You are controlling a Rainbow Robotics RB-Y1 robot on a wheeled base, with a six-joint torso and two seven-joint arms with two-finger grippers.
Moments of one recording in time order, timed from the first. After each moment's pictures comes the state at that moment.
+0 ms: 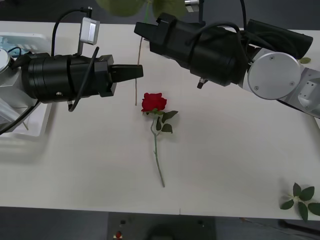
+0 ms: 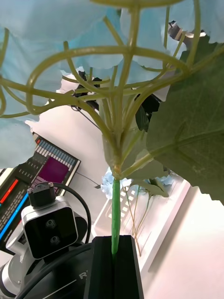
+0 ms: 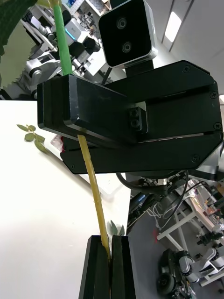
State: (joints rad) right arm -0.90 -0.87 0.88 -1.85 -1.80 0.03 1.49; left arm -0.54 0.83 -0.43 -1.61 2.42 0.92 -2.49
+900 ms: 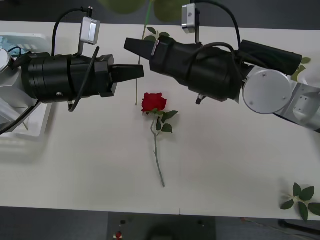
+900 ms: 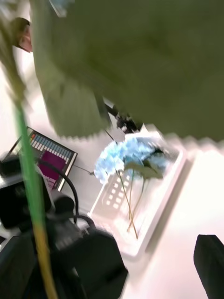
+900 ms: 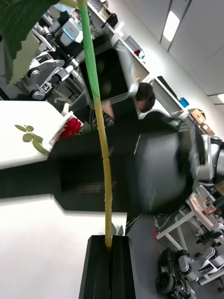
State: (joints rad) right arm -0.84 -0.86 0.92 -1.85 -1.80 0.03 1.49; left arm -0.54 0.83 -0.43 -1.62 2.42 0.92 -2.49
